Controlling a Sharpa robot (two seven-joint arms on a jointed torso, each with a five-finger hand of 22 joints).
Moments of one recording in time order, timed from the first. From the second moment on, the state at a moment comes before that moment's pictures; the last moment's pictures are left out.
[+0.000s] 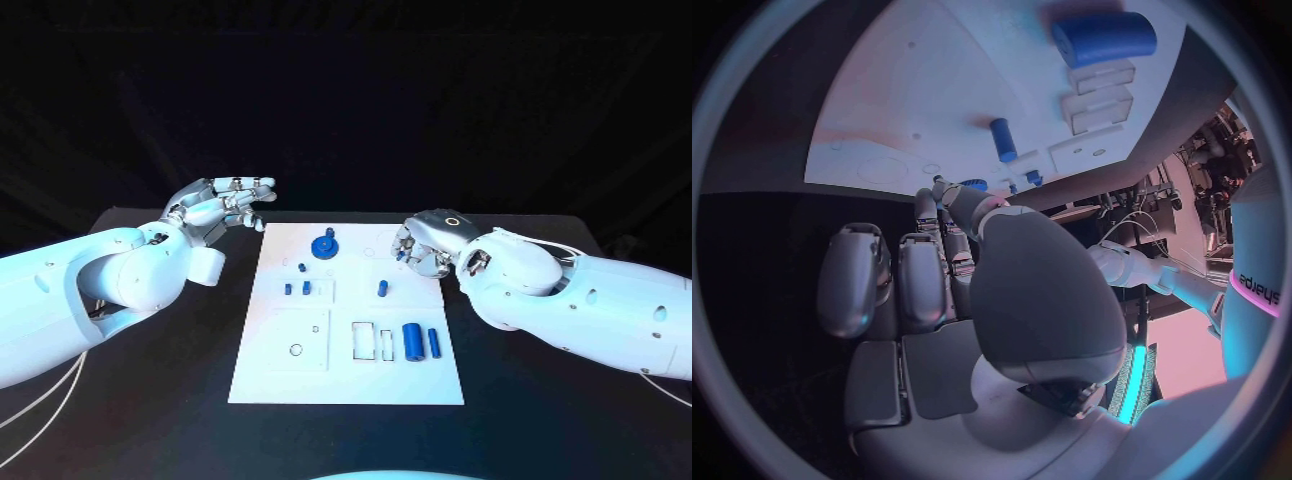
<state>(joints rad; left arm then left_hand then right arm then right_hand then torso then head) 1.21 -1.01 0.02 1.59 0.01 -0.22 0.32 1.41 -0.14 0.38 0.09 0.27 1.01 0.18 0.11 0.10 1.15 0.10 0.21 0.13 1.25 0.01 0.94 0.48 0.17 1.18 0.09 0.77 0.55 1.23 -0.78 -0.10 1.58 -1.73 -0.36 -0.27 1.43 -0.10 0.53 -0.02 0.19 1.18 0.11 0.16 0.16 1.22 0.07 0.16 0.17 1.47 -0.04 1.25 1.28 0.10 1.47 0.06 1.21 1.24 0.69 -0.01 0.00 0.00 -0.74</state>
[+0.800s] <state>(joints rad) 1.21 -0.99 0.02 1.58 0.01 -0.22 0.31 1.41 -0.14 0.38 0.08 0.27 1.01 0.18 0.11 0.09 1.14 0.10 0.21 0.13 1.25 0.01 0.94 0.48 0.17 1.18 0.09 0.77 0.55 1.14 -0.58 -0.11 1.64 -1.66 -0.35 -0.24 1.42 -0.10 0.54 -0.03 0.19 1.18 0.10 0.15 0.16 1.22 0.07 0.15 0.17 1.47 -0.04 1.25 1.28 0.10 1.47 0.06 1.21 1.24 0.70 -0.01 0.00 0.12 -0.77</state>
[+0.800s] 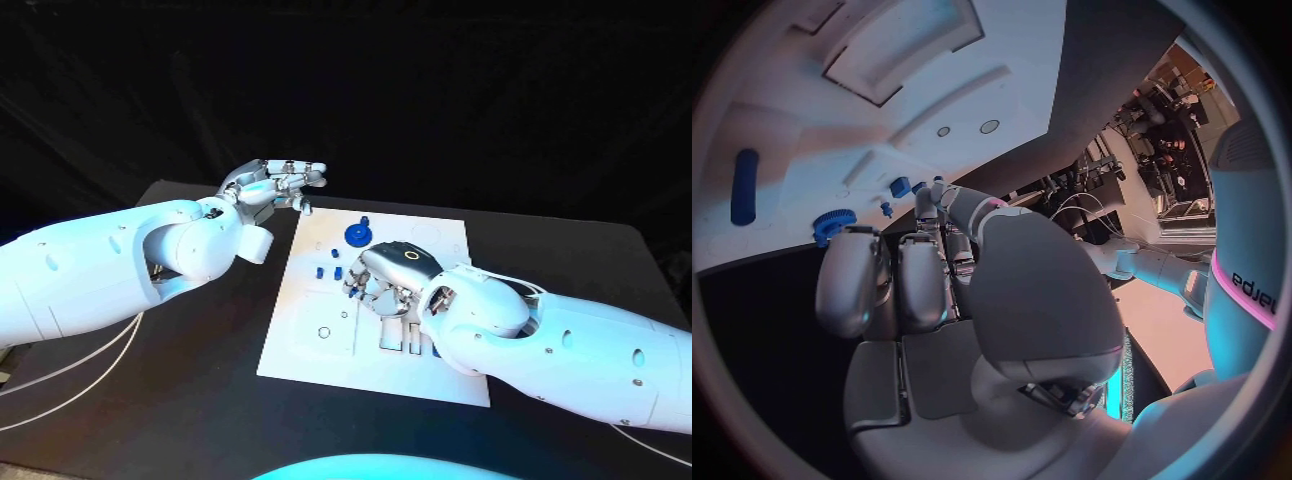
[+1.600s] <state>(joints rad) 1.21 -0.97 0.02 1.60 -0.02 -0.22 0.31 1.41 -0.14 0.38 0.08 0.27 1.00 0.19 0.11 0.09 1.14 0.10 0.21 0.13 1.25 0.01 0.94 0.48 0.17 1.18 0.09 0.76 0.55 1.10 -0.52 -0.12 1.56 -1.64 -0.30 -0.21 1.42 -0.10 0.55 -0.03 0.19 1.18 0.10 0.16 0.16 1.23 0.07 0.15 0.17 1.47 -0.04 1.25 1.28 0.10 1.47 0.06 1.21 1.24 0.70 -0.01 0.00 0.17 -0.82</state>
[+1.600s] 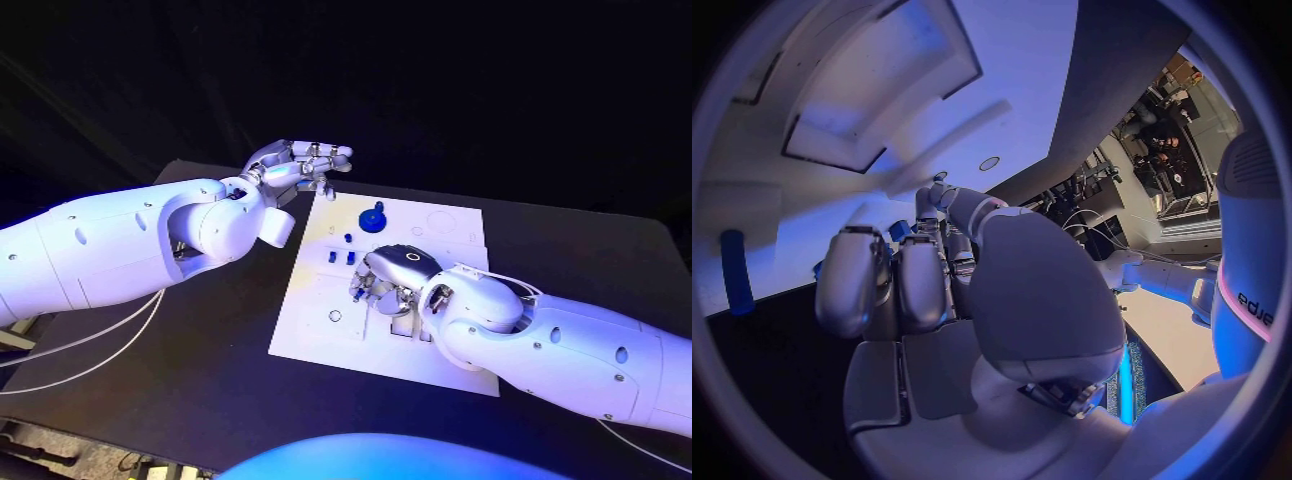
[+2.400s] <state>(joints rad) 1.21 -0.97 0.02 1.59 -0.02 -0.21 0.31 1.41 -0.14 0.38 0.08 0.27 1.00 0.18 0.11 0.09 1.14 0.10 0.21 0.13 1.25 0.01 0.94 0.48 0.17 1.18 0.09 0.76 0.55 1.10 -0.52 -0.12 1.56 -1.65 -0.28 -0.21 1.42 -0.10 0.55 -0.04 0.19 1.18 0.10 0.16 0.16 1.23 0.07 0.14 0.17 1.47 -0.04 1.25 1.28 0.10 1.47 0.06 1.21 1.24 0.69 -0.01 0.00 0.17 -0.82</state>
